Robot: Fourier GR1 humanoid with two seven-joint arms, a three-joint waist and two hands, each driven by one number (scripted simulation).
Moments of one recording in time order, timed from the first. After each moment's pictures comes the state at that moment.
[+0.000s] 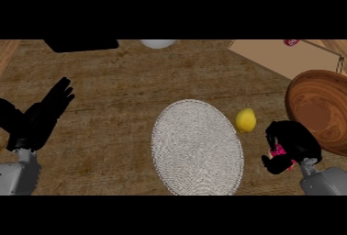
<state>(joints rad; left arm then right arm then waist) -0.18 0.33 0.11 -1.45 0.18 -0.12 0.23 -0.17 -0.52 0.35 -1.41 0.81 0.20 0.31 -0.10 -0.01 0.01</state>
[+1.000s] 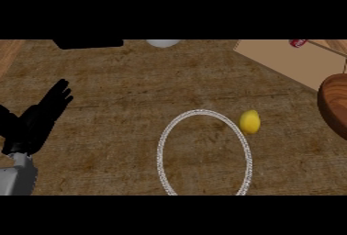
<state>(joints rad) -0.15 0.33 0.11 -1.50 0.19 -0.14 0.24 0.14 -1.28 -0.35 -0.94 0.35 0.20 -0.94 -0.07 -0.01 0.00</state>
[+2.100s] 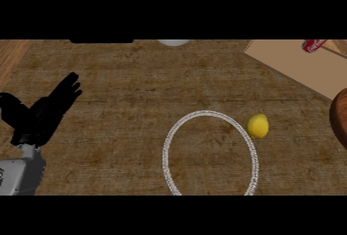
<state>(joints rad) -0.21 0.31 0.08 -1.50 0.17 -0.15 0.28 0.16 -1.39 -0.45 -1.10 -0.02 0.40 -0.78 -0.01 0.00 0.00</state>
